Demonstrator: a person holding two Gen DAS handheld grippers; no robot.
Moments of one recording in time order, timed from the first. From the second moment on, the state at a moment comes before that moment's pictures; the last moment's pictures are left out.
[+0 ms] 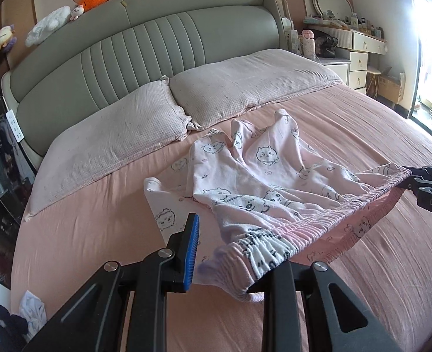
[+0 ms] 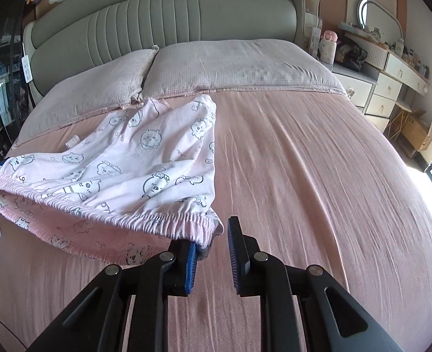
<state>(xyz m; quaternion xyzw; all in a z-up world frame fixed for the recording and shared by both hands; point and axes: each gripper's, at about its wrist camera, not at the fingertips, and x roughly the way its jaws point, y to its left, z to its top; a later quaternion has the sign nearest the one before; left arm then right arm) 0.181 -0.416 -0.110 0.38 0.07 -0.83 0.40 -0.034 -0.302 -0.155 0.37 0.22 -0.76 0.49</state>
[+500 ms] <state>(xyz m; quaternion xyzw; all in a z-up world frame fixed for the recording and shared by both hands) 0.197 -0.393 -0.182 0.40 0.14 -0.80 0.43 -0.036 -0.290 -0.201 0.39 0.26 -0.75 0.47</state>
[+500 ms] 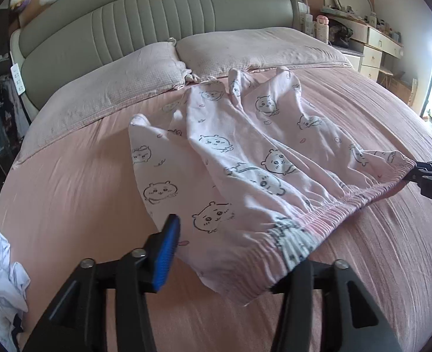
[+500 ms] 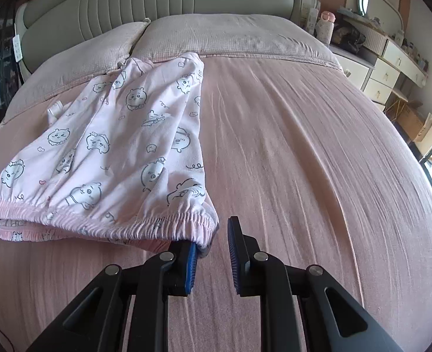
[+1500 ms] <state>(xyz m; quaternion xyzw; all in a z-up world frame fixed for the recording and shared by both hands) 0.231 -0.410 -0.217 0.45 0.13 -0.72 0.52 -0.047 -0.286 -0.193 0.41 0.20 -0.75 0.48</state>
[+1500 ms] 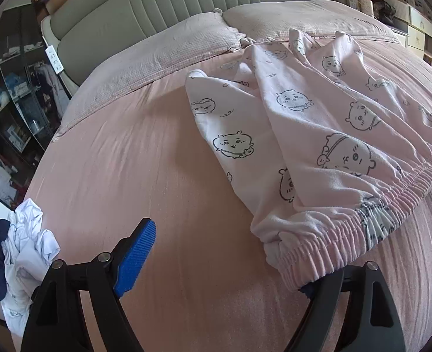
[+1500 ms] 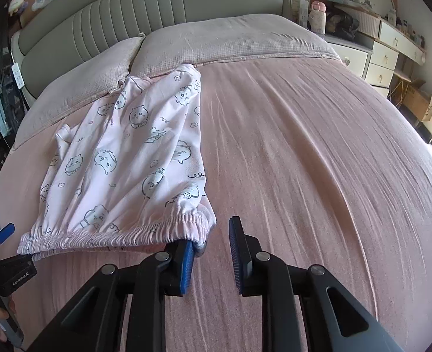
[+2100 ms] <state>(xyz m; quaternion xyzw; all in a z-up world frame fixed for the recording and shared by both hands) 0.217 -0.413 -0.194 0.45 0.12 -0.75 0.47 -0.032 -0.300 -0.216 0.37 0.24 -0.75 0.50</state>
